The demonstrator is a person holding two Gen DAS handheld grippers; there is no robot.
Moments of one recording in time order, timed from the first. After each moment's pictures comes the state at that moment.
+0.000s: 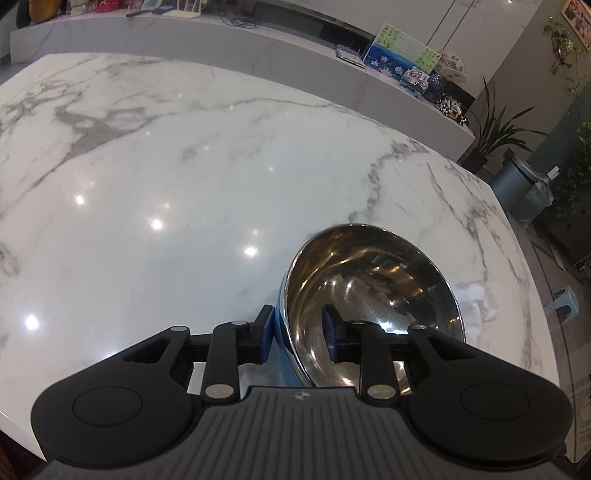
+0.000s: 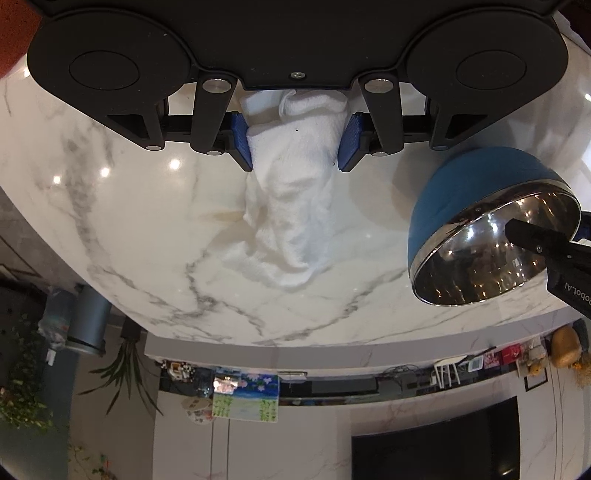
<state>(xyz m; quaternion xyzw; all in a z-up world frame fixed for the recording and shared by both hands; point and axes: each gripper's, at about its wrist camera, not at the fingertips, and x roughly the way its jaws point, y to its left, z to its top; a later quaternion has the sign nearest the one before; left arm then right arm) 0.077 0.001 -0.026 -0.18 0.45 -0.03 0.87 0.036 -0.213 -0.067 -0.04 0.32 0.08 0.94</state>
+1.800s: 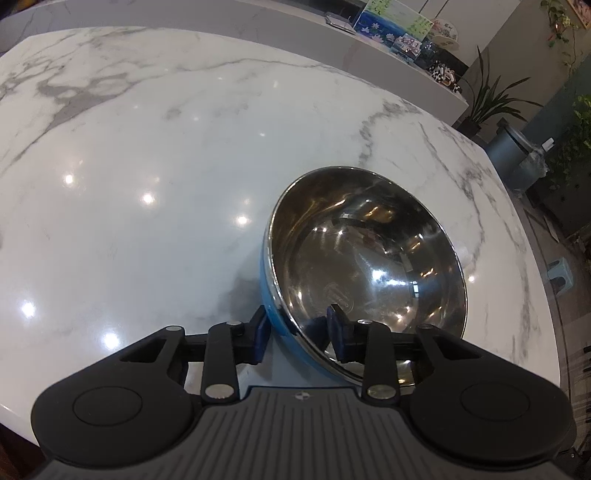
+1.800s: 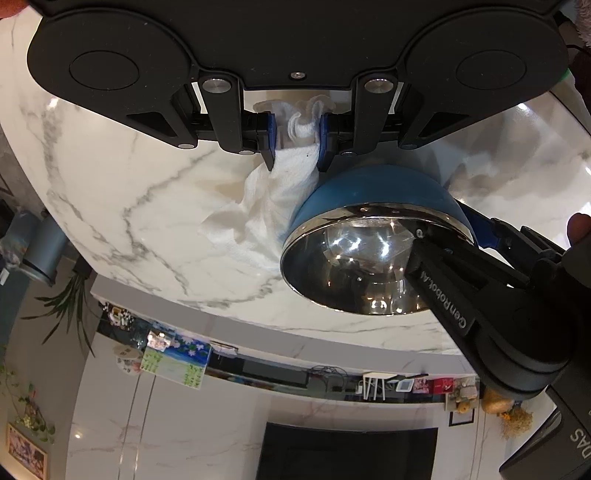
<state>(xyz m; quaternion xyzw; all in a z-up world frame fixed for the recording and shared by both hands) 0.074 -0.005 -0.039 -0.17 0.50 -0.05 0.85 0.007 -0.163 -0.053 -0.13 0.29 0.16 0.93</state>
